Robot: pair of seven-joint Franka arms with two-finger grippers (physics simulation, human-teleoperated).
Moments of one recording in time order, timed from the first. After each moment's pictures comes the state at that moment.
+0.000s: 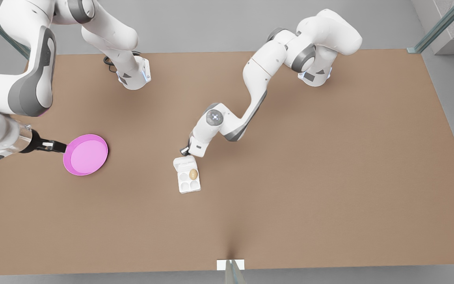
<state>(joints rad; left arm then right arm) -0.99 1.05 0.09 -1.09 -0.41 2.55 -1.25 -0.24 0.26 0.18 -1.34 -0.11 1.43 0.07</state>
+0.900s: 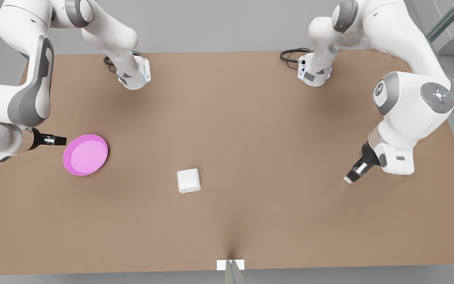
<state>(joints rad) -0.24 0.30 0.10 -1.16 -0.06 1.67 -0.79 -0.26 0.30 0.19 -1.34 -0.15 1.26 0.04</state>
